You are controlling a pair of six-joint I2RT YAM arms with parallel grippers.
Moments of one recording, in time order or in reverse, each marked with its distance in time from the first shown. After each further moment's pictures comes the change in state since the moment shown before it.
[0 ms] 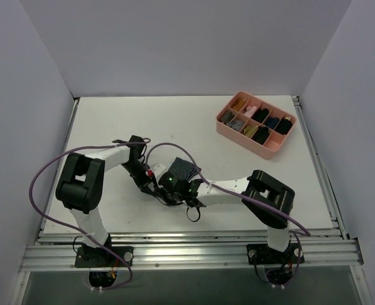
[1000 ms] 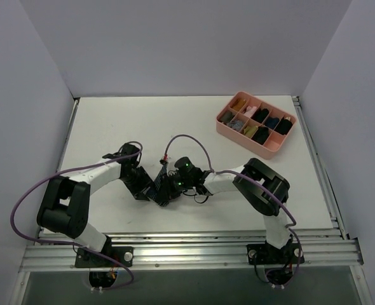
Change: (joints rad) left arm 0.000 -0.282 -0.241 0.167 -0.153 -0.113; right arm -0.243 0.097 -0.103 0.394 -0.742 0.370
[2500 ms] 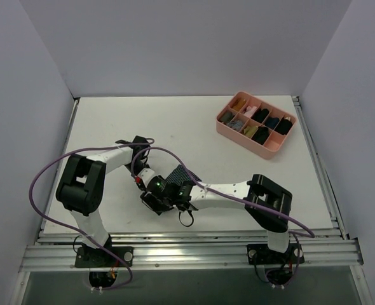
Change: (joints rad) left arm -0.029 0.257 0.243 -0.196 0.084 0.132; right arm 0.307 -0.108 0.226 -0.535 0.720 -0.370
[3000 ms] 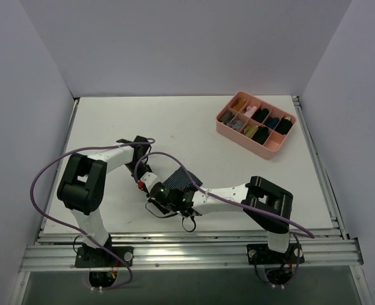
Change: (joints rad) left arm -0.003 0.013 0.019 -0.035 -0.004 0.005; right arm 0.024 0.000 -0.091 0.118 0.061 -0.010
